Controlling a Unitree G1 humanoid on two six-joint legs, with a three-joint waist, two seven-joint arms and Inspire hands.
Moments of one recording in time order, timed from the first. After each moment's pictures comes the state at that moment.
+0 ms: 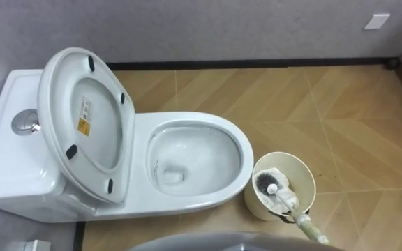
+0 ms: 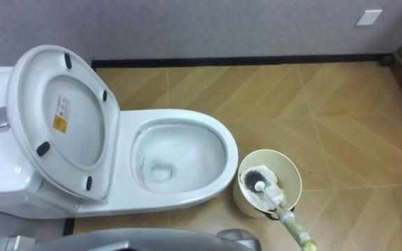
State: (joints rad) left arm 0.29 0.15 0.30 1.08 0.40 0.14 0.27; right arm 0.19 -0.19 -0.52 1.28 0.84 0.11 -0.33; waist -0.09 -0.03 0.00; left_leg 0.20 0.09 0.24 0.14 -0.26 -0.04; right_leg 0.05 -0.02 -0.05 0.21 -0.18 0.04
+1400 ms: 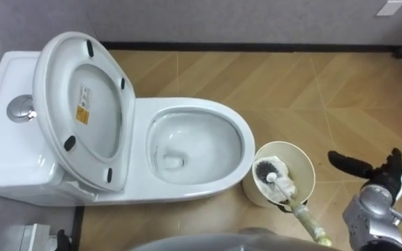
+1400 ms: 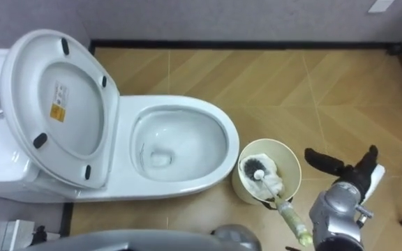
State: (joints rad) left arm 0.27 0.23 0.12 1.03 0.36 0.02 0.27; right arm 0.05 -0.28 -0.18 0.77 0.30 -0.09 -0.45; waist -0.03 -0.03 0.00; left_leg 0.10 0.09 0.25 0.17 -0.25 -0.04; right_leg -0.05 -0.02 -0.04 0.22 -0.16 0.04
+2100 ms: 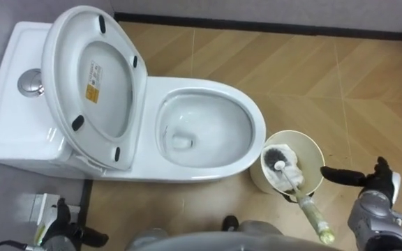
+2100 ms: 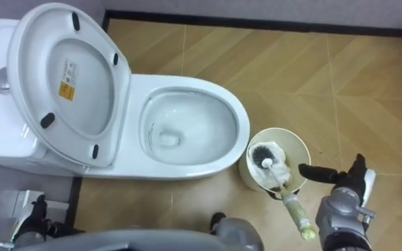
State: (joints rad) left arm 0.19 0.27 0.07 1.03 0.34 -0.01 0.27; right arm 0.00 -0.31 -0.10 1.00 0.25 -0.09 -0.33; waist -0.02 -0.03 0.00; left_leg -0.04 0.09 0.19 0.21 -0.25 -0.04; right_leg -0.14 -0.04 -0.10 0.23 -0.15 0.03
